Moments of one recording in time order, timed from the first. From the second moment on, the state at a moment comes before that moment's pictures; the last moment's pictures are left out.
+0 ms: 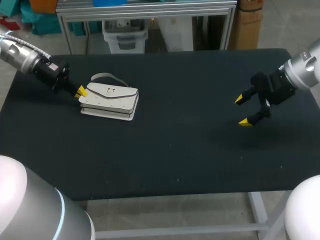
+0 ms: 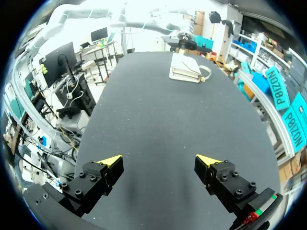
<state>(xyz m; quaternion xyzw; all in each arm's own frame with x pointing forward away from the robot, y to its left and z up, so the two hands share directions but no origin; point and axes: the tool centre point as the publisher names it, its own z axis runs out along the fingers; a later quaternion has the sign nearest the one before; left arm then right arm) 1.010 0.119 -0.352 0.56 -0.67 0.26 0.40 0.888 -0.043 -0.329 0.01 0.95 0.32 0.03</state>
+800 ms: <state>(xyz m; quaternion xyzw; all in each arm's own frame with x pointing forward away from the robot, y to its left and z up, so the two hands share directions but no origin) 0.959 0.067 -0.345 0.62 -0.60 0.23 0.45 0.888 -0.043 -0.329 0.01 0.95 0.32 0.03</state>
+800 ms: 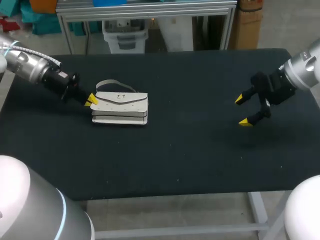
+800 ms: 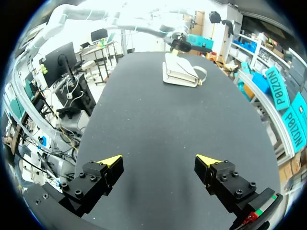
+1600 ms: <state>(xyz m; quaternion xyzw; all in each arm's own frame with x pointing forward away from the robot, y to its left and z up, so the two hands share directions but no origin) 0.938 -0.008 -0.340 0.64 -0.58 0.35 0.36 0.888 -0.043 -0.329 0.01 0.95 0.32 0.03</state>
